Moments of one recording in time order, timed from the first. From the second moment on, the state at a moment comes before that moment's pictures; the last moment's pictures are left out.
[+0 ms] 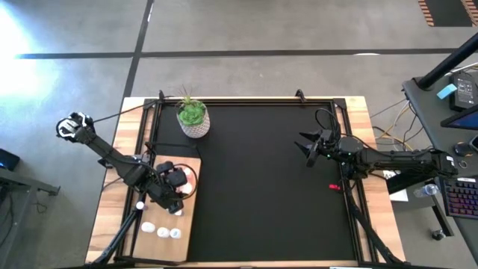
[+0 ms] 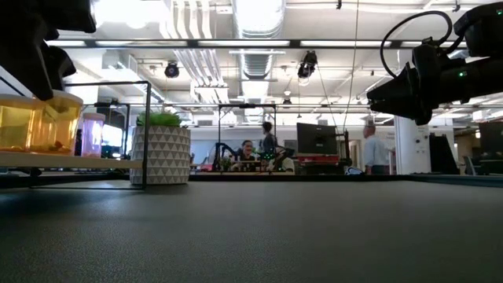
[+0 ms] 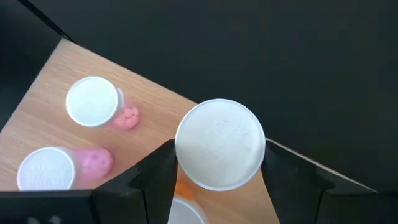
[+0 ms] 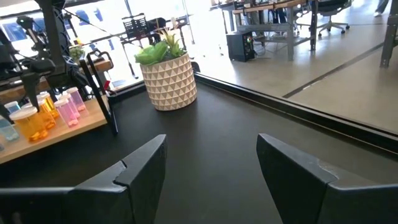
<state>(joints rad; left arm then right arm) -0.61 1.09 0.78 -0.84 -0.35 -0.95 -0.19 0.46 0.01 0.37 0.26 0.23</state>
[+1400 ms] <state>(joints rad) -0.61 0.75 0.89 -0.73 -0.65 -0.39 -0.19 0.46 0.01 0.37 0.26 0.23</state>
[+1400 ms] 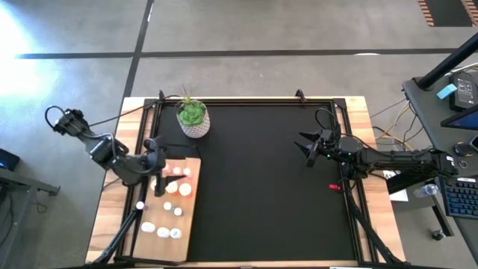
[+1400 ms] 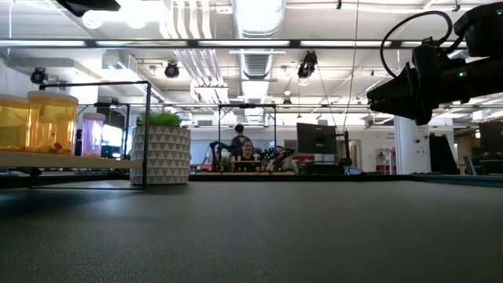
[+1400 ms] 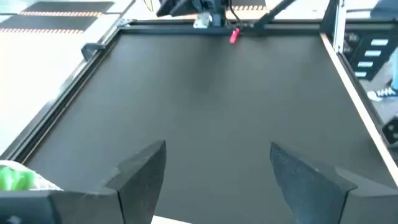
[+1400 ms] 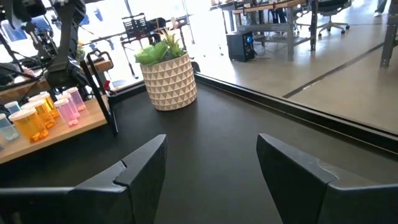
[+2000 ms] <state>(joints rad) -0.61 0.41 0.70 -0.57 -0.66 -0.20 -0.19 0.46 0.01 0.37 0.26 0.23</state>
